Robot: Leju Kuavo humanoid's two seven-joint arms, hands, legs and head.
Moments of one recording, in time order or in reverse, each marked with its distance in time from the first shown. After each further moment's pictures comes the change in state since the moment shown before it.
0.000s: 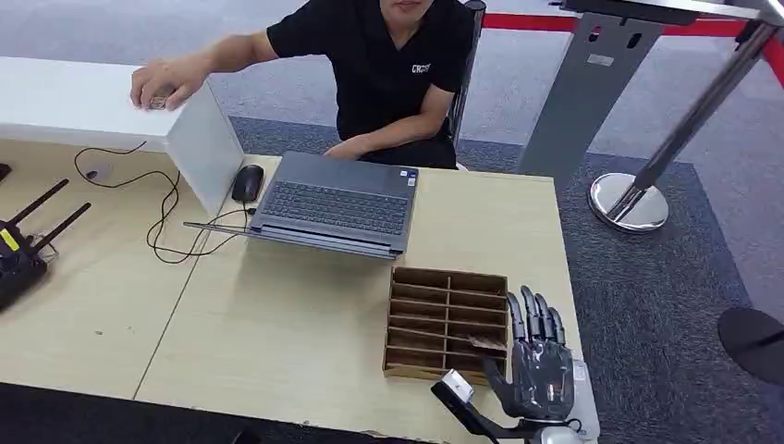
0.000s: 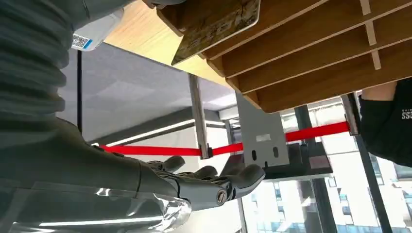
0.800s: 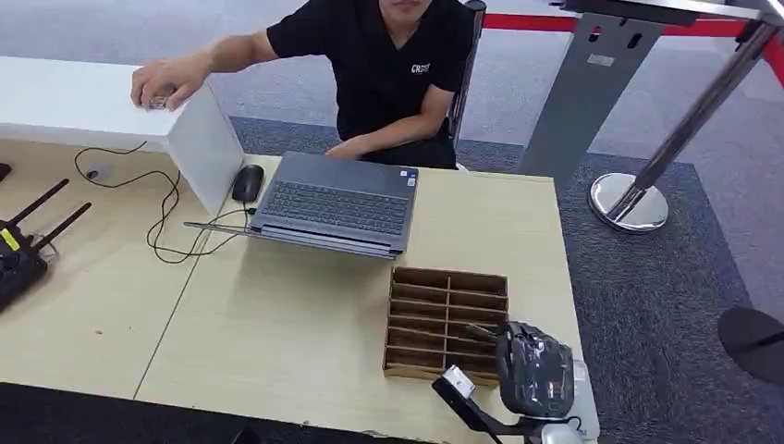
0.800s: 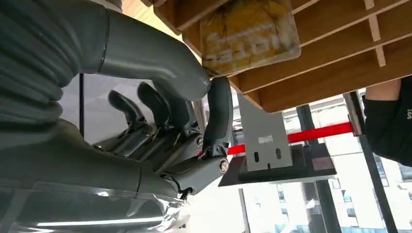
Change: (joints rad) left arm 0.001 0.000 0.000 0.000 -0.002 0.000 0.008; right arm -0.007 0.003 -0.003 0.007 -0.010 -0.003 0.000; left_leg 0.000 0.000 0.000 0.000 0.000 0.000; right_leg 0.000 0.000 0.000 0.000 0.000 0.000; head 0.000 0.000
